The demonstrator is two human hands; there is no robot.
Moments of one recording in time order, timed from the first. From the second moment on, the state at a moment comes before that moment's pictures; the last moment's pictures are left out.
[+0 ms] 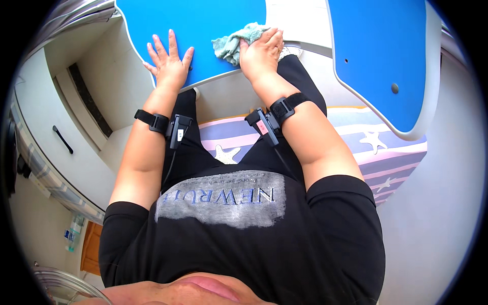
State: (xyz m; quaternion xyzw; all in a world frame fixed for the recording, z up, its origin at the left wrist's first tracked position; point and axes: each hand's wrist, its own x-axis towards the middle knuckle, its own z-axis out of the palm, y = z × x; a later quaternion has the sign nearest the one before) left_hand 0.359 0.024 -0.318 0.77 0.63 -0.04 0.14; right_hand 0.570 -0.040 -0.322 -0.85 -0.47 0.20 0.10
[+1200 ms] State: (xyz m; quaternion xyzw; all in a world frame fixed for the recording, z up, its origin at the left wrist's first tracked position) left_hand 0.340 0.049 -0.310 0.75 0.66 -0.04 0.09; right_hand 0.639 0.088 -0.336 -0.80 -0.52 0.13 0.28
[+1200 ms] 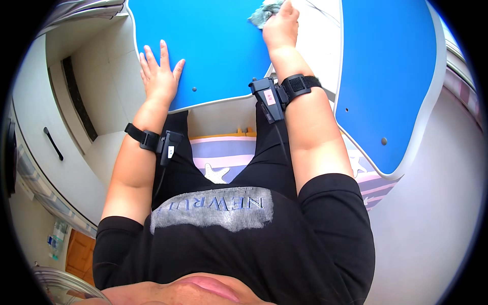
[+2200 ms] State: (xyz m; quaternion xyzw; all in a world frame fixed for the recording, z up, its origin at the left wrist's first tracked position) left_hand 0.343 0.047 -0.306 0.75 0.66 -0.04 0.11; right_hand 0.582 0.201 -0.340 -0.64 -0.72 0.14 0.22
